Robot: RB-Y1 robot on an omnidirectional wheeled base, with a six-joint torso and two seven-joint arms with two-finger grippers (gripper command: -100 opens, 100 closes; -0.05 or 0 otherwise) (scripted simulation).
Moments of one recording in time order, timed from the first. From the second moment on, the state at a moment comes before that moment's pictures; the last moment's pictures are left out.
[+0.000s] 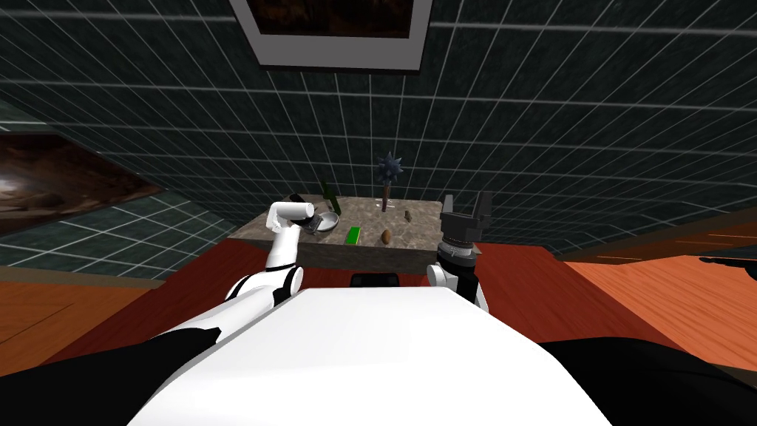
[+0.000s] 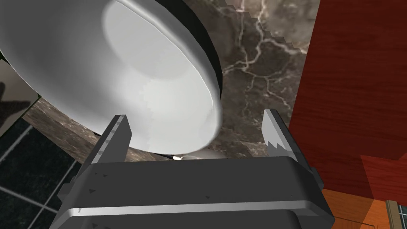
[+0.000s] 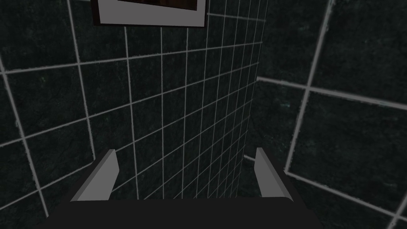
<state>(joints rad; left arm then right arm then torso) -0.40 0.39 0.24 -1.63 0.15 1.72 -0.29 0.53 -0.04 0.05 -2.39 0.07 -0.63 -0.07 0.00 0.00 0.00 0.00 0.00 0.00</state>
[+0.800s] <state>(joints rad) -0.39 0.39 0.24 -1.60 0.14 1.68 -0.29 0.53 -0.04 0.05 -2.39 0.07 -0.63 -0.07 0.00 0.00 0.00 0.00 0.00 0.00</state>
